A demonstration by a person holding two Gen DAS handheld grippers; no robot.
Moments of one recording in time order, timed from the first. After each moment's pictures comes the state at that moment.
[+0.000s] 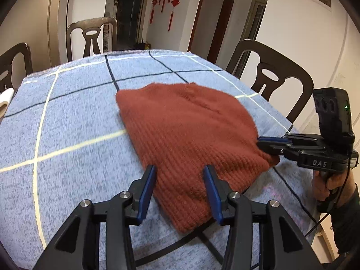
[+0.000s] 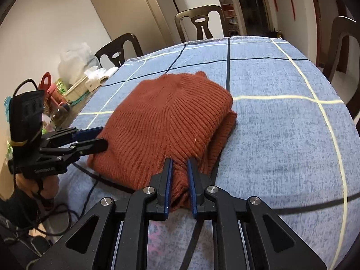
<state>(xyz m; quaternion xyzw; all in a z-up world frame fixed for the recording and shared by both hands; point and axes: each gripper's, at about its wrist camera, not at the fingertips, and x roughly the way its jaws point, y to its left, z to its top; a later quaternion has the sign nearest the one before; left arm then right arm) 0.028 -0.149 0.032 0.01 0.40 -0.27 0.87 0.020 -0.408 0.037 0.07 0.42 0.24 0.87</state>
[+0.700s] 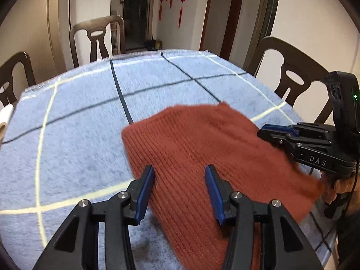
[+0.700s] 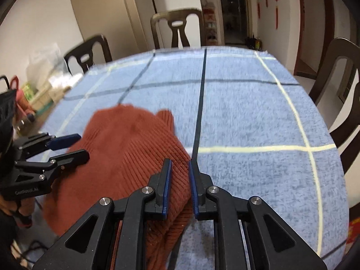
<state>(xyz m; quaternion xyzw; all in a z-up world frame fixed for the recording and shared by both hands) 0.097 -0.172 0.029 0.04 0.41 -0.23 0.88 0.104 -0.397 0.039 0.01 0.42 0.14 0.90</state>
